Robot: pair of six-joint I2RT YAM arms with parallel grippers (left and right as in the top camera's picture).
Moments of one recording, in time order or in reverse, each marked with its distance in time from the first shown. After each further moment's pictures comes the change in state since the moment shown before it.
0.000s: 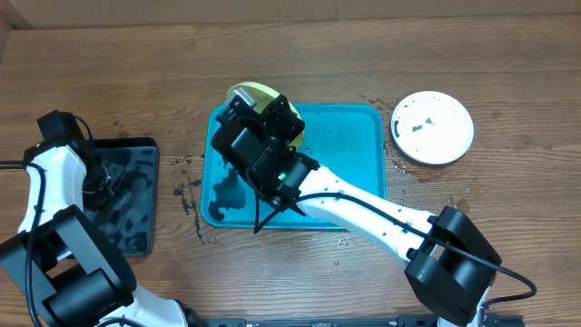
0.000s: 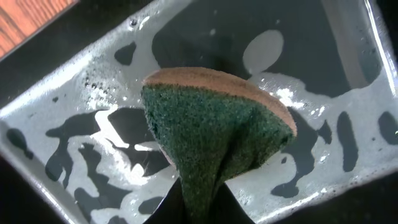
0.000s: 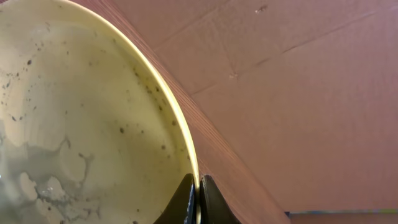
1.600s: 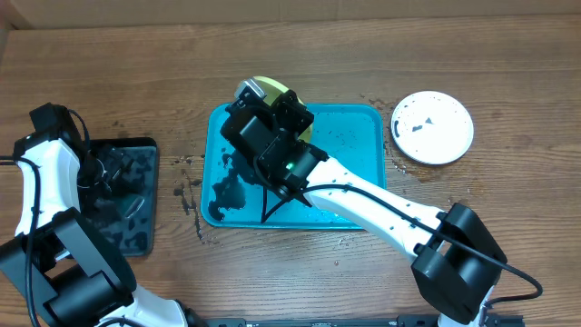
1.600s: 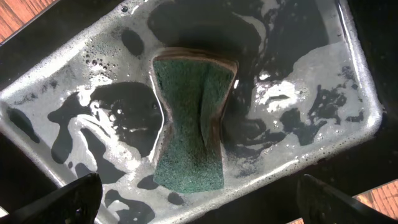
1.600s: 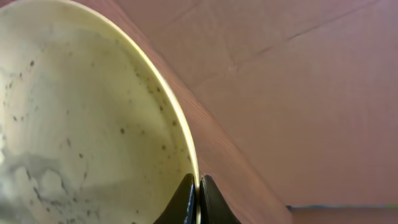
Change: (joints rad) left arm 0.000 0.000 0.085 -0.121 0.058 -0.007; right arm -0.044 -0.010 0.014 -0.074 -0.059 0.008
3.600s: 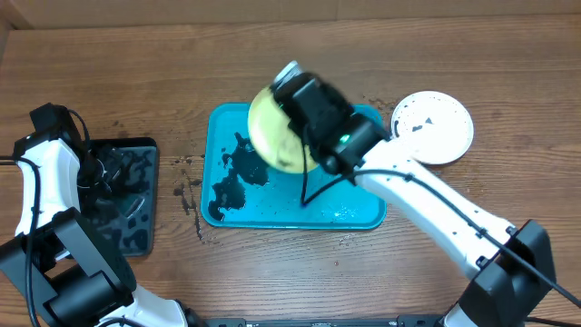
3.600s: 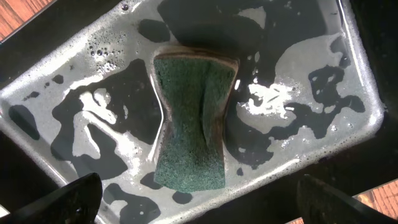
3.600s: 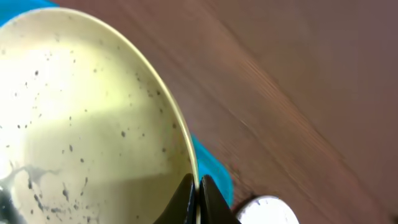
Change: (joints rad) left arm 0.000 0.000 0.000 -0.003 0.000 0.000; right arm -0.154 -0.173 0.004 -0.279 -0.461 0.114
